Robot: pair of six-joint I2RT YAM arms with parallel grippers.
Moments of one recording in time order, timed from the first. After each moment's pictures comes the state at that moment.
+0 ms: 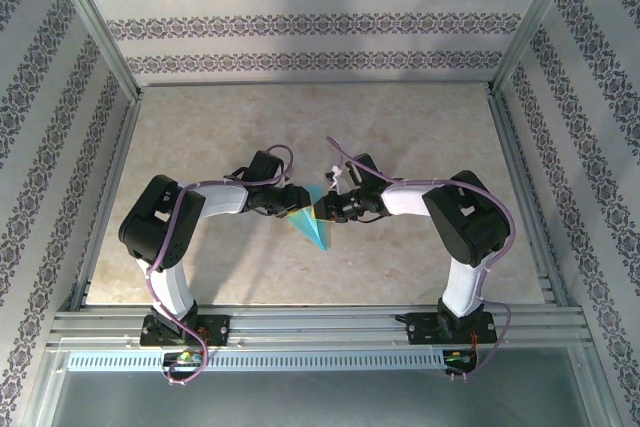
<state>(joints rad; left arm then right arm) -0.45 1.82 0.92 -0.06 0.51 -0.76 0.53 1.85 0.89 0.02 -0.76 0.59</state>
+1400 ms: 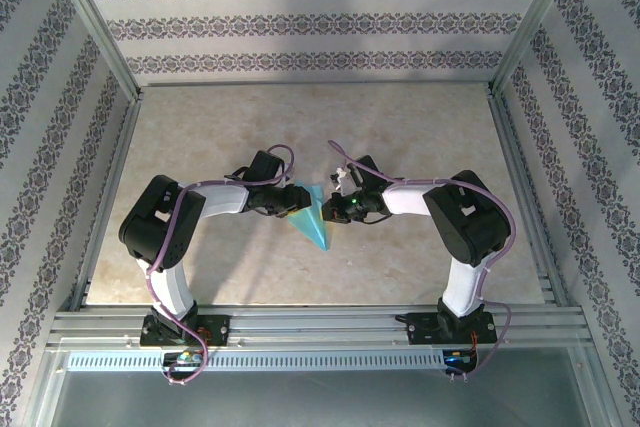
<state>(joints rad) -0.45 1.82 0.92 -0.07 0.50 -0.75 0.53 1.85 0.89 -0.06 -0.64 0.55</state>
